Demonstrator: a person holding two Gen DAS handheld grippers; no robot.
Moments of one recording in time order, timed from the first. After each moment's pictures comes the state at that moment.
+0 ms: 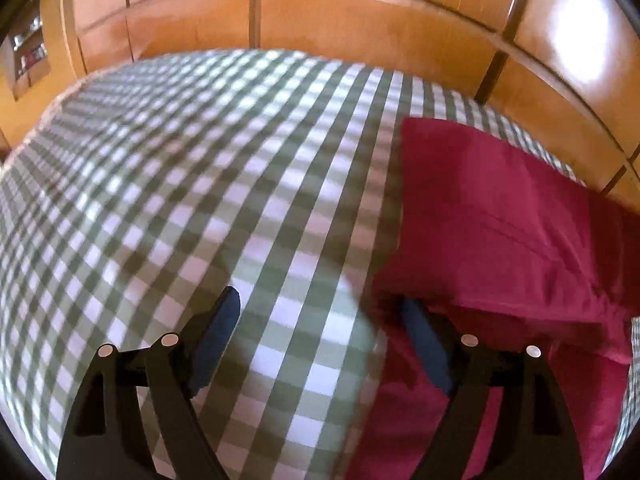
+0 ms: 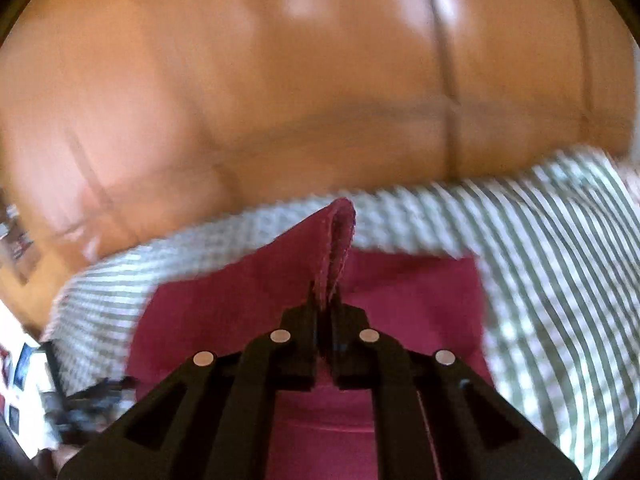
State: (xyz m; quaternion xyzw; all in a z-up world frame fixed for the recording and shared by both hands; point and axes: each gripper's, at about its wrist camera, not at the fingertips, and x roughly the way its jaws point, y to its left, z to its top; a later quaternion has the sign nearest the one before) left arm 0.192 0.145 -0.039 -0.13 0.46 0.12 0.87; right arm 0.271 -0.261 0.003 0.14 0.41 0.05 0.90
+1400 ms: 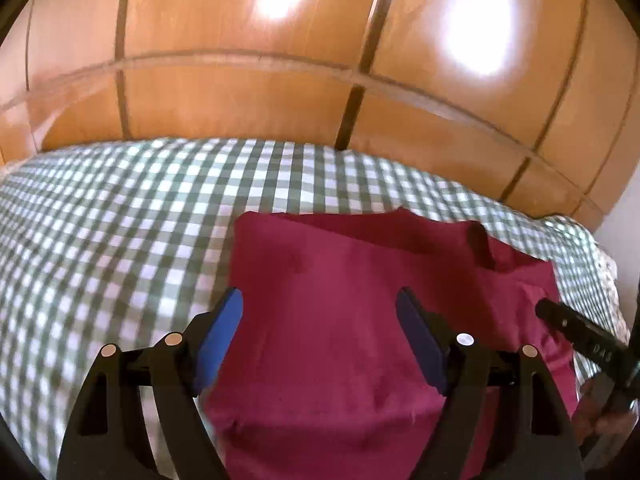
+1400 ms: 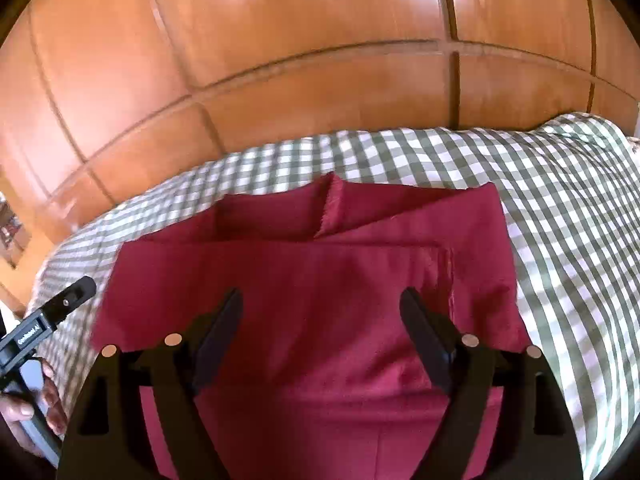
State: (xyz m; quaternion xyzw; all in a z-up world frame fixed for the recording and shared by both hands) left arm 0.252 0.071 0.012 -0.10 0.38 -0.03 0.92; right arm 0.277 -0.230 -0.033 0.11 0.43 0.07 0.89
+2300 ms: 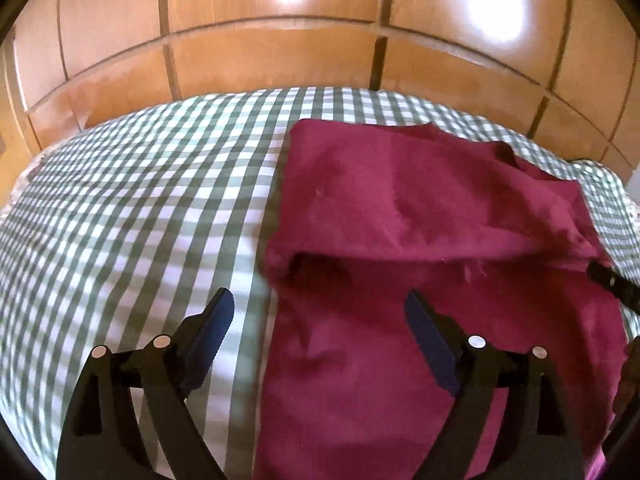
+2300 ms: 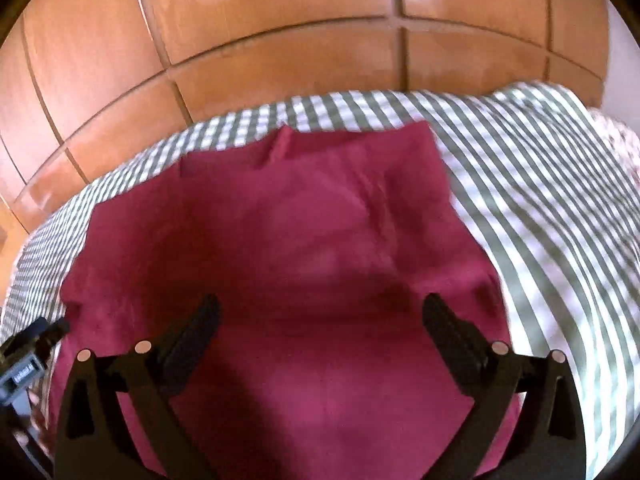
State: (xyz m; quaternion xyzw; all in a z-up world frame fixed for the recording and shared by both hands) left arm 0.138 0.065 -0.017 -0.04 0.41 0.03 0.91; right arm 0.174 -0.257 -0.056 0.10 0.44 0.02 0.89
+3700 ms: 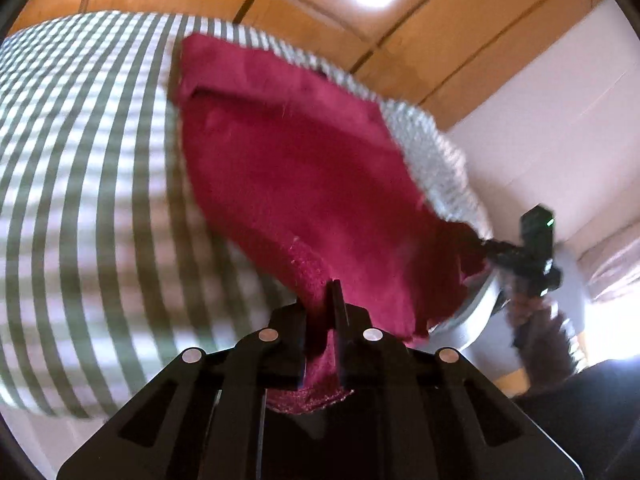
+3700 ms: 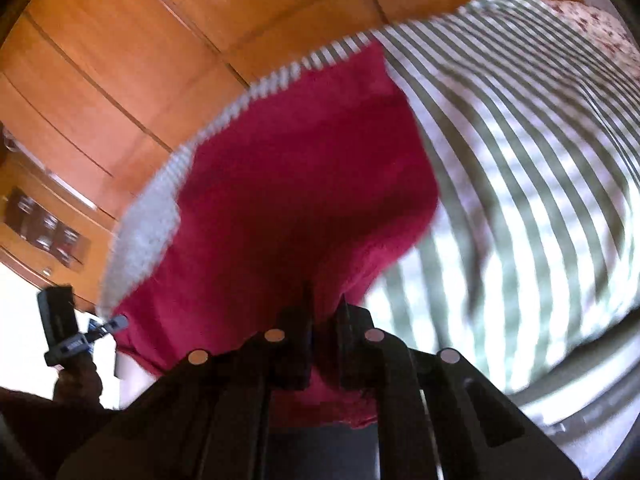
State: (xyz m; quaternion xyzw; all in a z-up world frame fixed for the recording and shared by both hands) left arm -0.015 0.119 0.007 -0.19 0.46 -0.31 0.81; right arm -0.003 -0.332 -0.010 0.25 0.46 0.16 0.83
